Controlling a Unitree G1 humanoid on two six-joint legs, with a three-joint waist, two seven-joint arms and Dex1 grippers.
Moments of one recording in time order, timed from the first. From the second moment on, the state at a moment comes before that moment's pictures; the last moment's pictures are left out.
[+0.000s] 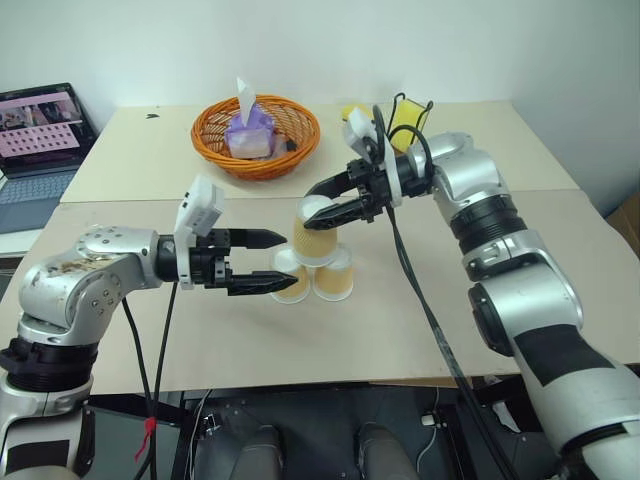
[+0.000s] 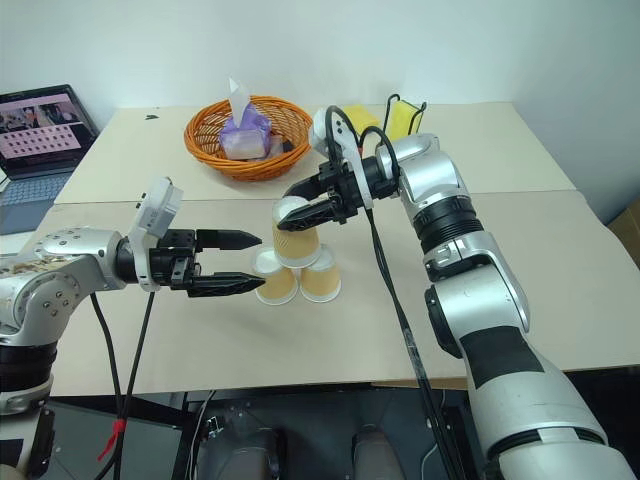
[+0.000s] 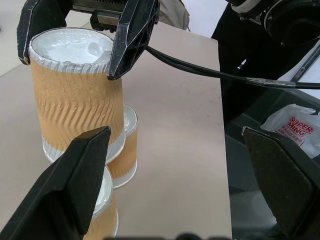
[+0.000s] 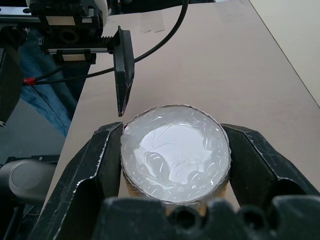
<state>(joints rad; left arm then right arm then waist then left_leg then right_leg) -0.56 0.82 0.06 -0.26 -0.79 0.86 -1.08 -1.37 -0.34 0.25 0.87 0.19 0.36 1.52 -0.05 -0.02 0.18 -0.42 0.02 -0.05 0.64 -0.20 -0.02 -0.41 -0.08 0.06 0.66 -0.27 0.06</state>
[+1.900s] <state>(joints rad) -0.31 0.45 0.45 -0.09 -0.42 0.49 -0.11 -0.73 -0.49 -0.26 0.33 0.12 0.48 0.41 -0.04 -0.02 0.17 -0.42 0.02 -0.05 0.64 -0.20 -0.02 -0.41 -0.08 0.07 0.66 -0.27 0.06</state>
